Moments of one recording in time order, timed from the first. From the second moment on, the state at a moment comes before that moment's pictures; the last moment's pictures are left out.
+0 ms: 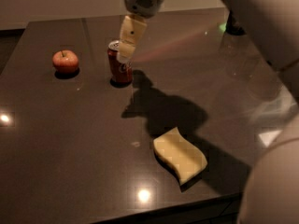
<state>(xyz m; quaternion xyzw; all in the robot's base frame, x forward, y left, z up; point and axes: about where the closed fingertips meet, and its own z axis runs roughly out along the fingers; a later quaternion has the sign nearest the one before) 0.617 0.043 0.984 -0.67 0.71 0.05 0.23</state>
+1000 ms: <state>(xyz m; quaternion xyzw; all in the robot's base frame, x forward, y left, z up) 0.647 0.144 0.963 -0.67 0.71 0.06 0.21</state>
